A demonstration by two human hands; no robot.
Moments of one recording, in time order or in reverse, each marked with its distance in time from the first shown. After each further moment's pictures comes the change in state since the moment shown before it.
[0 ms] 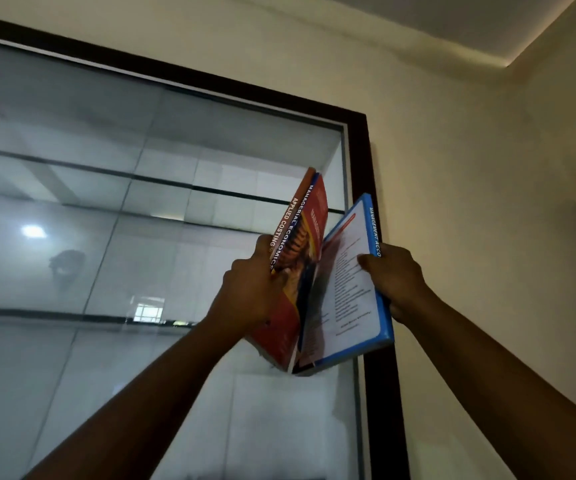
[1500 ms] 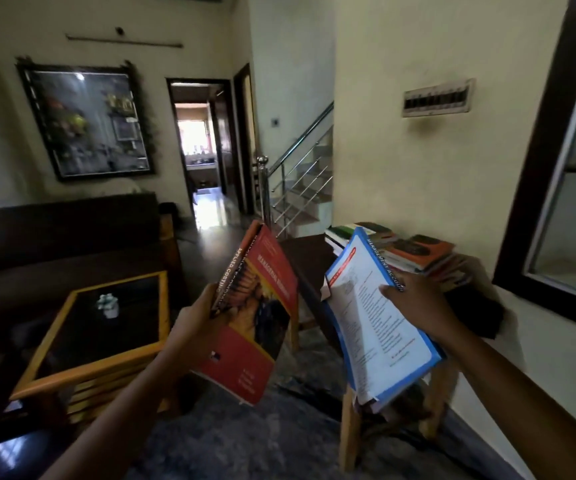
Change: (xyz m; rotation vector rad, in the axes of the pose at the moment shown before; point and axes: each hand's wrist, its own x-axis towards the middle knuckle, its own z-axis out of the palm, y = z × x) left_hand -0.655 -0.004 -0.904 1.010 0.276 -1.361; right_hand -0.807 -0.447 0.478 0.371 -1.414 -0.155
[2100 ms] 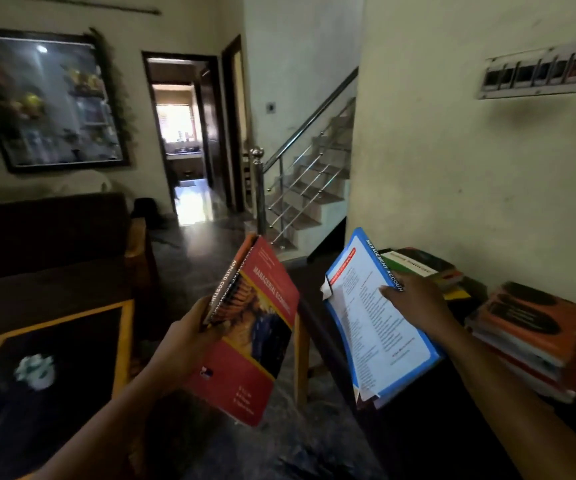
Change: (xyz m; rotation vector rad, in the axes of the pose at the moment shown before) left_hand 0.385 -0.131 0.043 -0.208 -0.092 -0.030; right_hand 0.375 -0.012 0.178 -0.081 -0.009 0.055
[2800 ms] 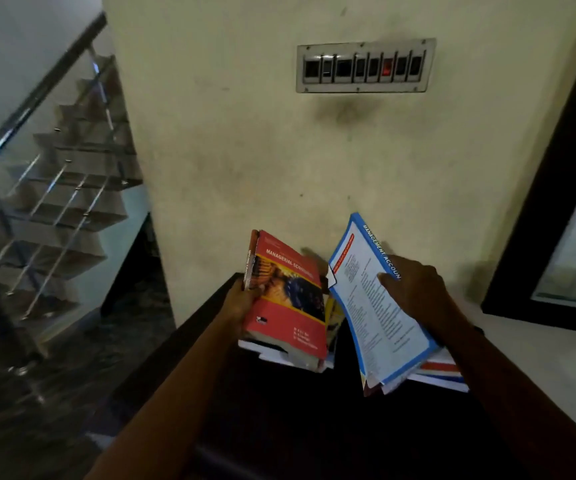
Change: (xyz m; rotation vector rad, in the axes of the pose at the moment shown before) left_hand 0.415 0.084 0.307 -0.599 -0.876 -0.060; right_hand 0.168 0.042 -0.021 -0.364 0.477 0.596
